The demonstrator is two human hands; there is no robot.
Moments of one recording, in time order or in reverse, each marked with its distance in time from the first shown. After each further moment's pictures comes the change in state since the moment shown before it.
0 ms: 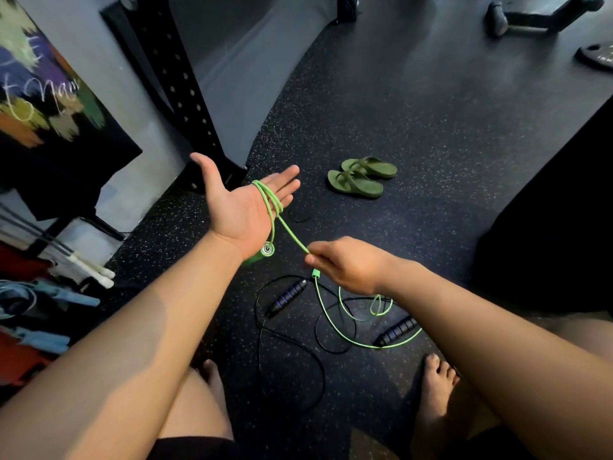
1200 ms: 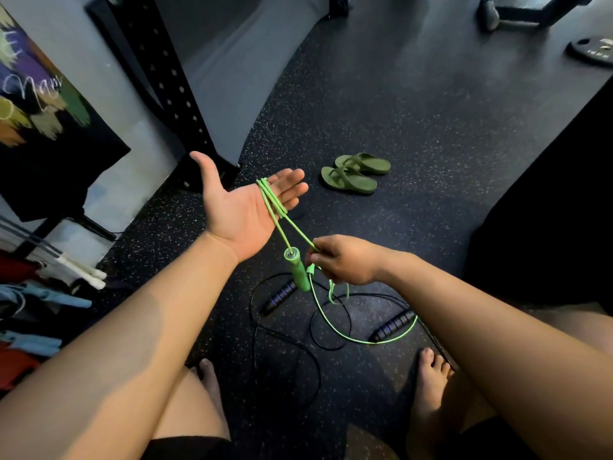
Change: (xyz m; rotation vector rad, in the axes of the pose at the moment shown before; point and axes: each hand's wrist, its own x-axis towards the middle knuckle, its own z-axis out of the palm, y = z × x) left_hand -0.006 -0.006 0.010 -0.038 -0.079 -0.061; right_hand 0.005 0.017 0.002 0.227 -0.083 0.221
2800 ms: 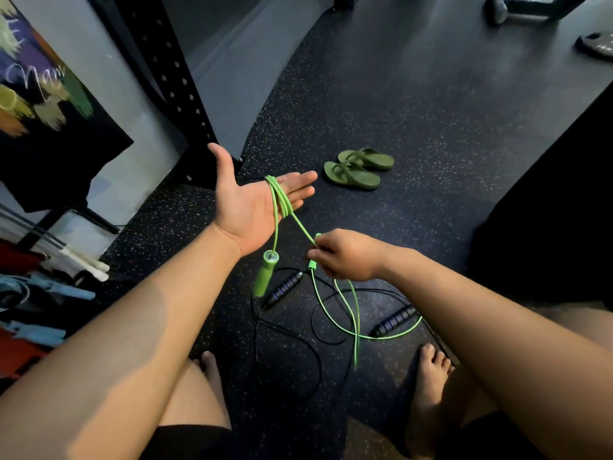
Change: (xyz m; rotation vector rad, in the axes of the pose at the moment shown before) left_hand 0.005 -0.006 -0.006 0.216 0.021 -0.061; right_hand -0.003 -0.008 0.003 -0.097 0.003 0.003
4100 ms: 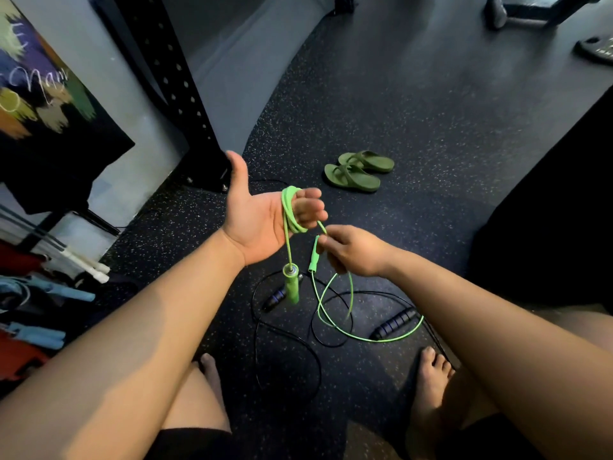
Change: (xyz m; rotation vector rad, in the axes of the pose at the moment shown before) left_hand -0.008 -0.006 0.009 -0.050 -0.161 -0.102; right_hand 0.009 0.024 0.004 0.229 0.147 0.052
